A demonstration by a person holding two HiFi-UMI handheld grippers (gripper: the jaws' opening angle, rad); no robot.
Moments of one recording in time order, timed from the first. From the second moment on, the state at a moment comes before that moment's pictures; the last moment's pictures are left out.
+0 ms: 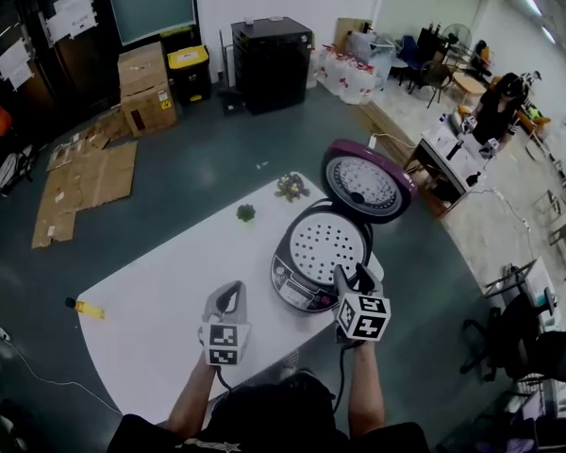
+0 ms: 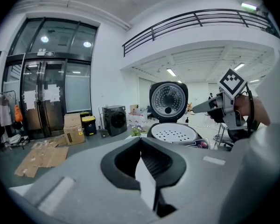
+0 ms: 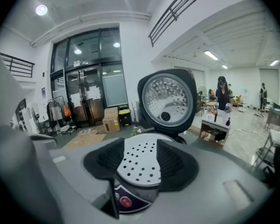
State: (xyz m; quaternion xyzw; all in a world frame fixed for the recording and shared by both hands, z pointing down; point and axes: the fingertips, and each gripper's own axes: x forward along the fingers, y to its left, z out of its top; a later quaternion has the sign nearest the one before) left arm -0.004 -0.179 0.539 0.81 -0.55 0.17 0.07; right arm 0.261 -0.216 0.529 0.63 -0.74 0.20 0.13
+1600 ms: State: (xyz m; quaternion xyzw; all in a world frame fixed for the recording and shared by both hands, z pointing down) left arm -0.242 0.028 0.514 0.67 -0.73 0.15 0.07; right arm -0.106 -0.032 0.519 0.34 -0.93 0.05 0.12
